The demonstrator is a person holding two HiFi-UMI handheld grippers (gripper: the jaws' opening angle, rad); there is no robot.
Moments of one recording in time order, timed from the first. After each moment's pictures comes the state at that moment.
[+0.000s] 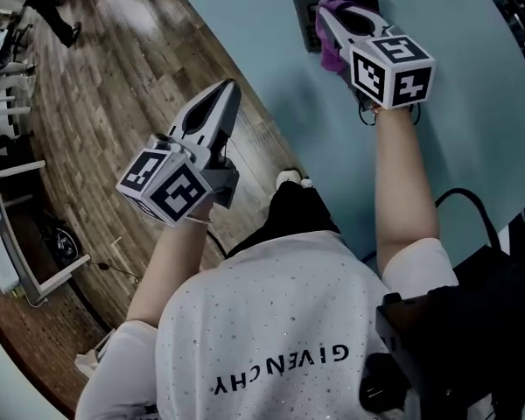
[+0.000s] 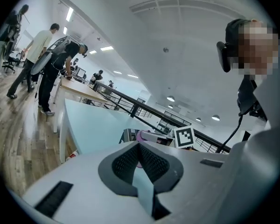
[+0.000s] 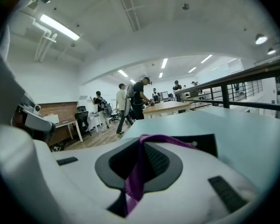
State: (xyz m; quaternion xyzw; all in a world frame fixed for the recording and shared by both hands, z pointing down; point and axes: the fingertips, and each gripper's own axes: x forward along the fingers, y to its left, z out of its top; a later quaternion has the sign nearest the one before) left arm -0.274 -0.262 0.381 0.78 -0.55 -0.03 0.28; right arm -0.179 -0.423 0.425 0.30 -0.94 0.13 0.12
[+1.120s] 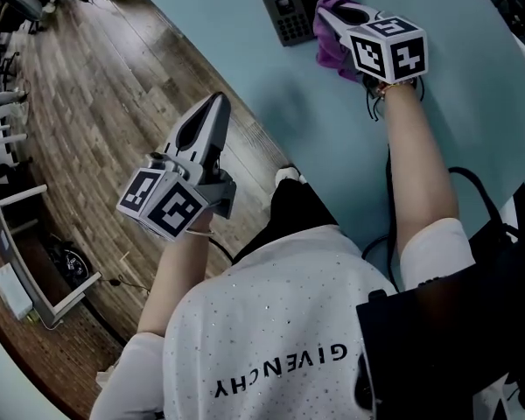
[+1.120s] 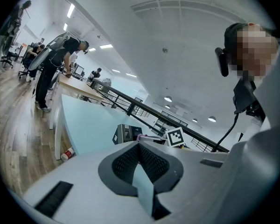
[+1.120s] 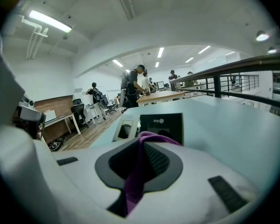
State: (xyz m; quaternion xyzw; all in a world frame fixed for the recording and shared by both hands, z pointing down) left arm -0.253 -0.246 0.382 0.79 -0.54 -0.04 0.29; right arm -0.128 -0.434 0.466 0.30 -0.92 0.16 0.19
